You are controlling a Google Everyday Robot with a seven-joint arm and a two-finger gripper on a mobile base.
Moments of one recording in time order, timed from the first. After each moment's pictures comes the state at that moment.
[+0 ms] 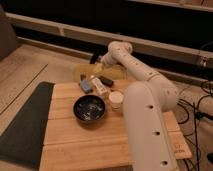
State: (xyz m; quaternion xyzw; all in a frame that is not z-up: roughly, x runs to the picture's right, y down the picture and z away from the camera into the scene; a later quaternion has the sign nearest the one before) arm -0.041 -0.139 0.975 -0.23 -0.15 0.45 0.85
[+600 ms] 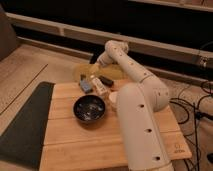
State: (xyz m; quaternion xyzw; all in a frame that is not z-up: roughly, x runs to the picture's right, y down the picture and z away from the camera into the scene) arm -0.050 -0.138 0.980 -0.24 -0.15 0.44 0.85
